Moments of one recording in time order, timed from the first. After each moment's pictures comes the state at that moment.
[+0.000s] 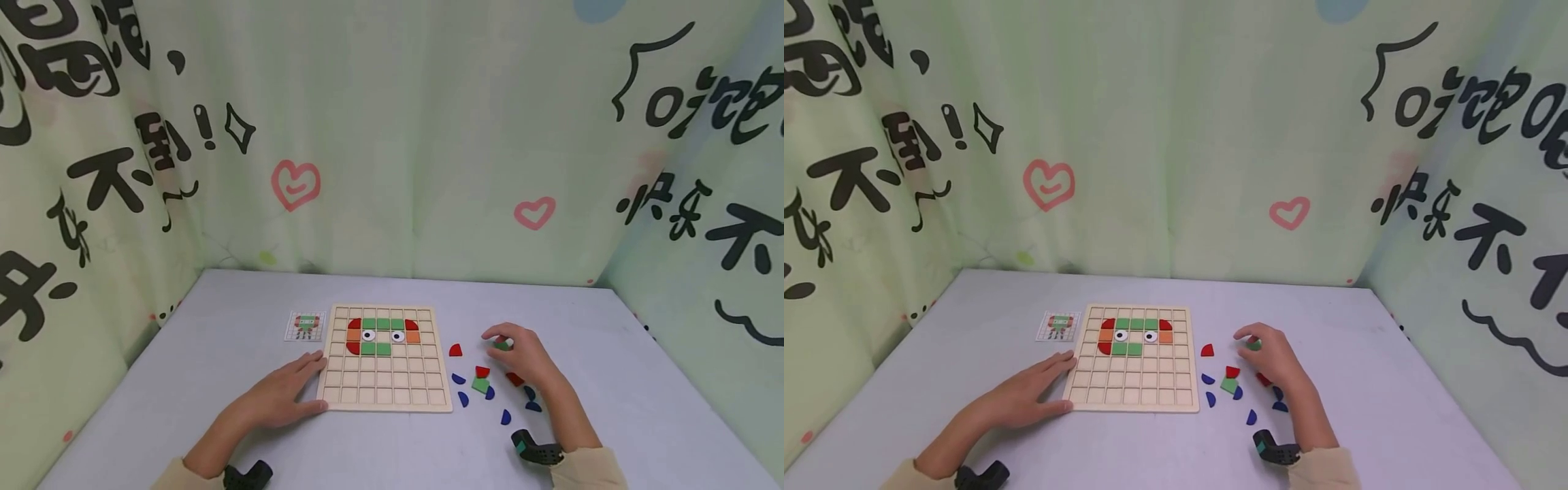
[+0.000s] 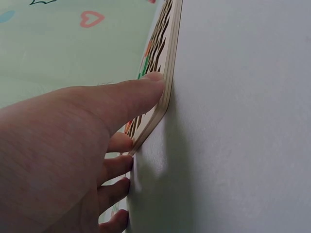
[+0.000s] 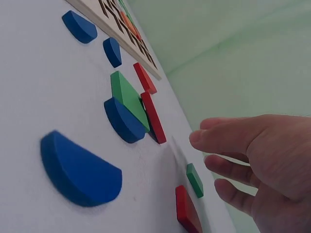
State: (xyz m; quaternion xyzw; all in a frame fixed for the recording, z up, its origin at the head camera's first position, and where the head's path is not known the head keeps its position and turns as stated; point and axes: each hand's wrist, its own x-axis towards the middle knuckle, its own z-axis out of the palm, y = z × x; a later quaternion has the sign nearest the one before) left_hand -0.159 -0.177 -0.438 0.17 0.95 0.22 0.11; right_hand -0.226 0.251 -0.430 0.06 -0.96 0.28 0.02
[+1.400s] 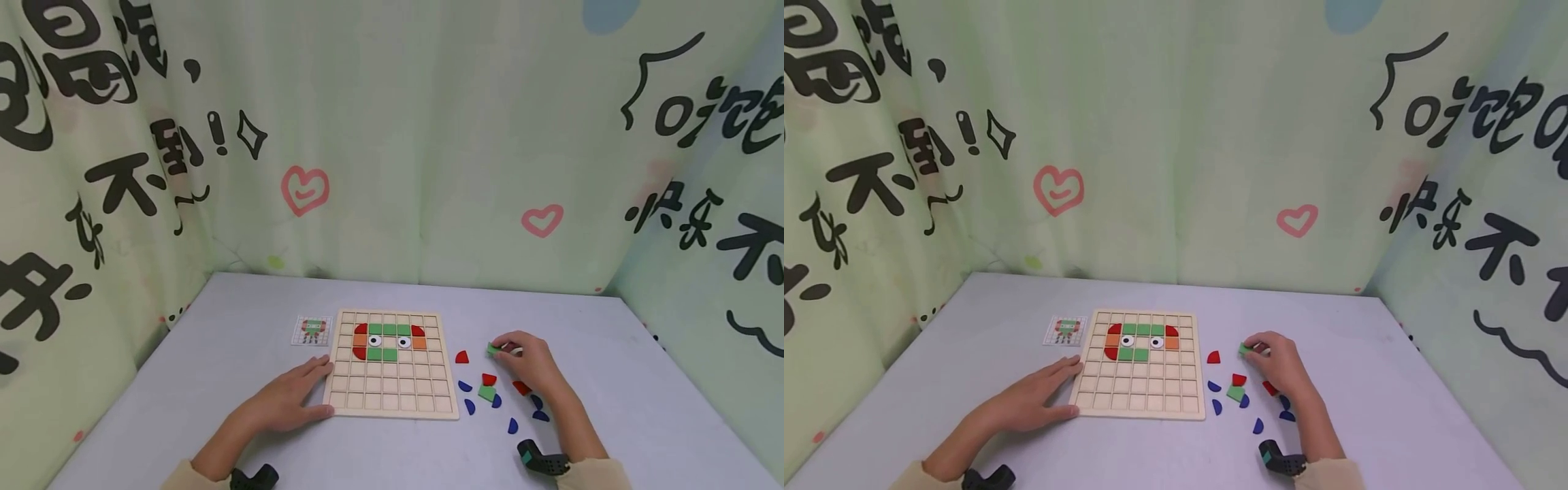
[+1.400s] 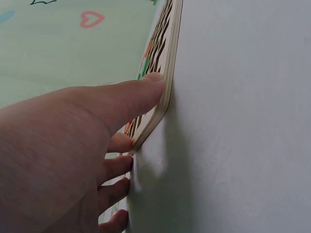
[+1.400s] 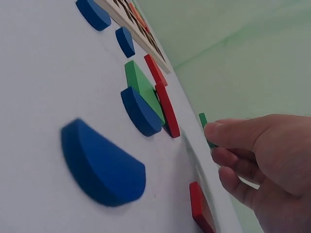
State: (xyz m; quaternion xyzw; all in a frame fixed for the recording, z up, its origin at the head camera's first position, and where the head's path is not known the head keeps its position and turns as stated) left_hand -0.160 -0.180 -0.440 0.17 0.95 0.23 0.11; right_hand -0.226 0.251 -0.437 0.06 -0.95 0.30 0.06
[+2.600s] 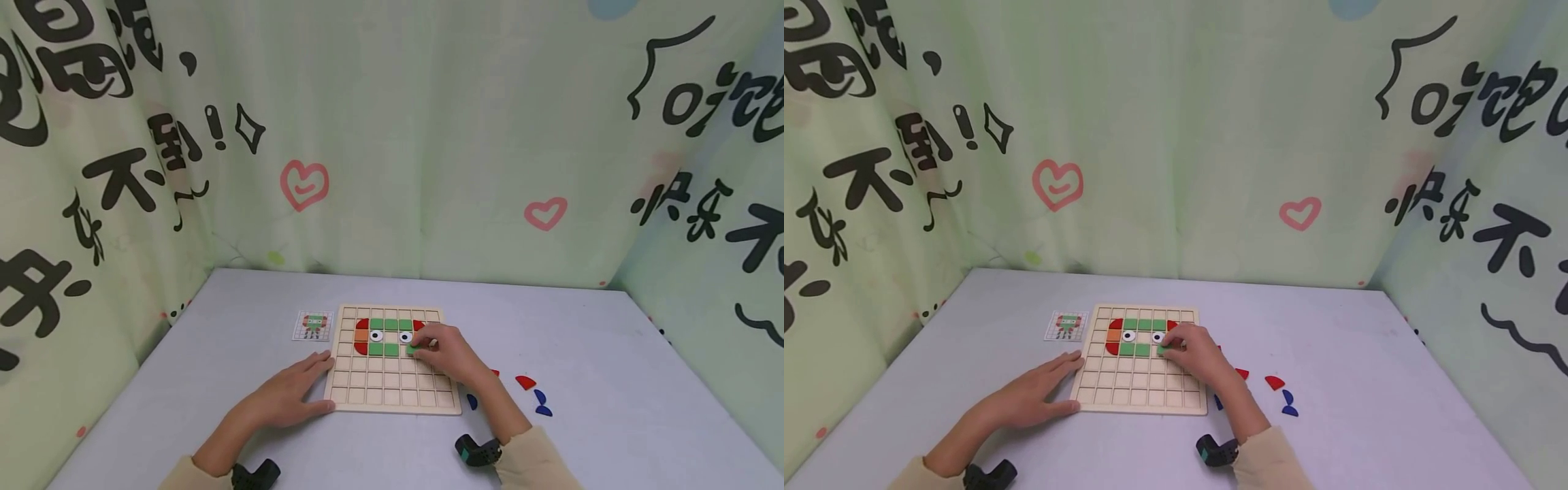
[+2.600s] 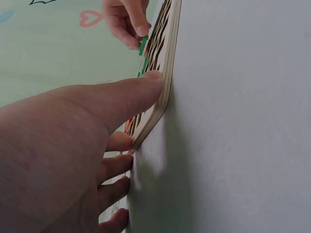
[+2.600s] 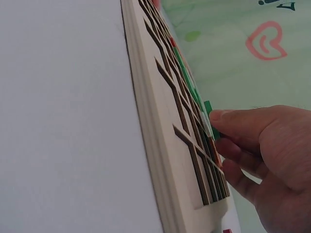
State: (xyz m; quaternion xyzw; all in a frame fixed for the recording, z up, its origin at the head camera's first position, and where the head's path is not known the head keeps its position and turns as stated) left_hand -0.159 -0.179 -0.439 0.17 0.95 0.23 0.11; right_hand -0.235 0.129 -0.438 0.22 -0.90 0.37 -0.01
